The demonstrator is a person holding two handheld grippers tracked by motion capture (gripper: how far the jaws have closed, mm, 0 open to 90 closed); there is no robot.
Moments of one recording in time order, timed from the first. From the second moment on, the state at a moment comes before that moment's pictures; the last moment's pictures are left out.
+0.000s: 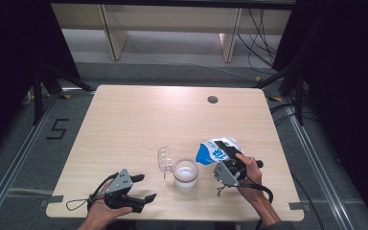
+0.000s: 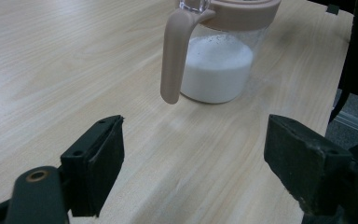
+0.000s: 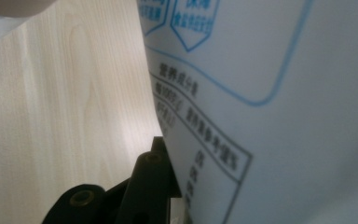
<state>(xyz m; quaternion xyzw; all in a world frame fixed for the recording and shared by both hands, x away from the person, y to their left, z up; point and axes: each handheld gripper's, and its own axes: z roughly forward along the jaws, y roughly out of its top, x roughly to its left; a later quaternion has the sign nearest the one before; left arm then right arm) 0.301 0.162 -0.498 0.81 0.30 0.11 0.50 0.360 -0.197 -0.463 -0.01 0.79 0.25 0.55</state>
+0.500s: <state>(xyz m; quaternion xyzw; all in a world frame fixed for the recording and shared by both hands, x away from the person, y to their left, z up) 0.301 0.162 -0.497 0.81 0.29 0.11 0.50 0.378 -0.241 -0.464 0.16 0.79 0.36 0.46</state>
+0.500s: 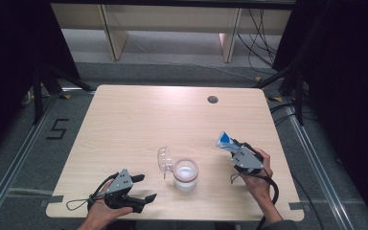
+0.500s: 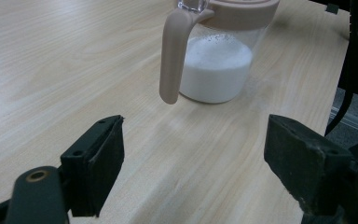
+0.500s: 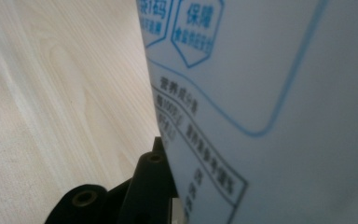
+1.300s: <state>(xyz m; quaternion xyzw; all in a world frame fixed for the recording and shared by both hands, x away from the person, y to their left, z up) 0.301 0.162 -0.497 0.81 0.29 0.11 0.50 0.406 -0.289 -0.488 0.33 0.74 0.47 0.34</state>
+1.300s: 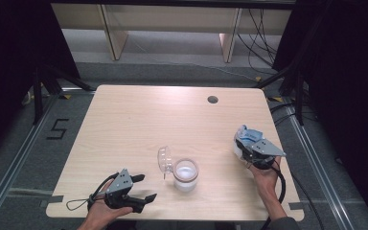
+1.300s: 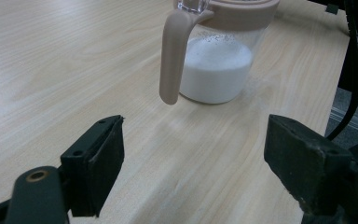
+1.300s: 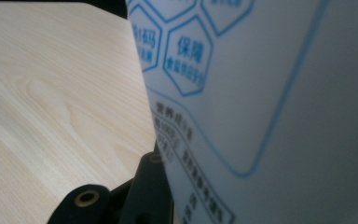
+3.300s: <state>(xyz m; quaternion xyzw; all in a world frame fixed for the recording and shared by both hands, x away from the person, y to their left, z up) 0.301 0.160 -0.498 0.81 0.30 0.10 0.50 0.396 -0.300 -0.487 0.42 0.69 0.50 0.32</state>
